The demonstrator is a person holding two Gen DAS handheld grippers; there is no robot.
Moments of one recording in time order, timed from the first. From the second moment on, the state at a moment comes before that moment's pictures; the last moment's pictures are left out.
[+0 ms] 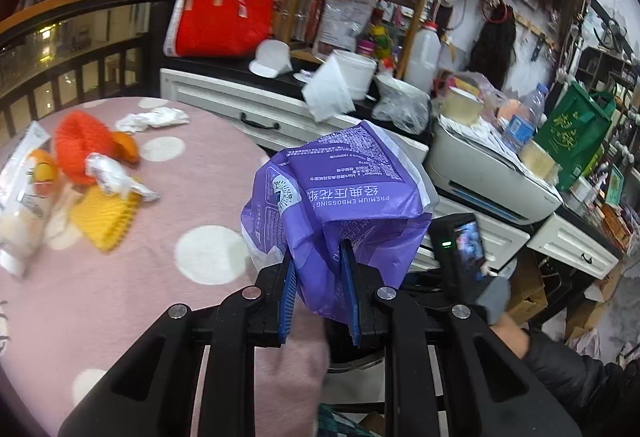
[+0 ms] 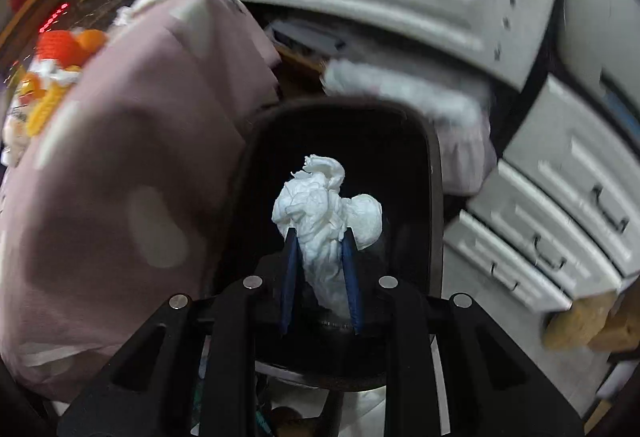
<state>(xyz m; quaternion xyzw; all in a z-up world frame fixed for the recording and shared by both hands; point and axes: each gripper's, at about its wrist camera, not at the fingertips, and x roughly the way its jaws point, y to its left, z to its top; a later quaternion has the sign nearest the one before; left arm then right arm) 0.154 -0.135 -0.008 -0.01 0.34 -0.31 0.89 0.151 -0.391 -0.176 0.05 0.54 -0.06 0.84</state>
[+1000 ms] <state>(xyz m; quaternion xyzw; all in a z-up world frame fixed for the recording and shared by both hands) 0.166 -0.290 -0.140 0.12 0.45 -0.29 0.83 0.070 -0.486 -0.124 0.15 0.45 -0.25 0.84</state>
